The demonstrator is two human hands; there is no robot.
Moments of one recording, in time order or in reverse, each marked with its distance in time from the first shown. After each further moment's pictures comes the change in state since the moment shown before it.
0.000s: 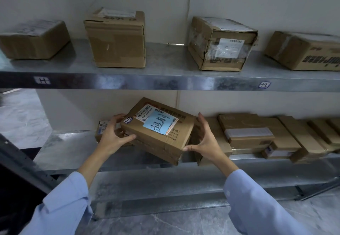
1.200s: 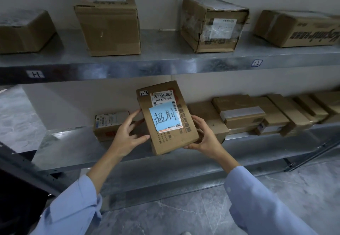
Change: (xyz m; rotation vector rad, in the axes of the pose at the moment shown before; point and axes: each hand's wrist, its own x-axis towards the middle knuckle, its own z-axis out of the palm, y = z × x) left_hand -0.033 0.015 0.020 -0.258 -0.273 -0.088; right_hand -0.049 0.003 0.018 -0.040 -0.001 0.004
